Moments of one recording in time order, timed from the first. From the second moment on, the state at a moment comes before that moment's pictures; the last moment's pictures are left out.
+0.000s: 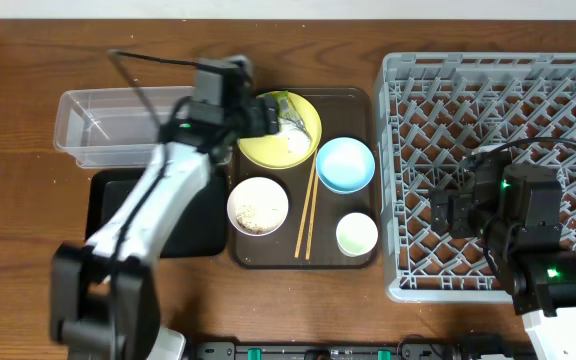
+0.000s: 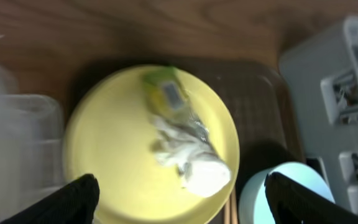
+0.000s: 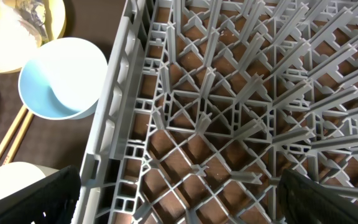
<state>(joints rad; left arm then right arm) -0.29 1.69 1.21 -0.33 0.16 -0.36 0.08 0.89 0.84 -0.76 -0.04 -0.01</state>
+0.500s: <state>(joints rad) -0.46 1.94 1.21 -0.21 0.00 -0.38 0.08 0.89 0.84 -0.76 -0.04 -0.01</state>
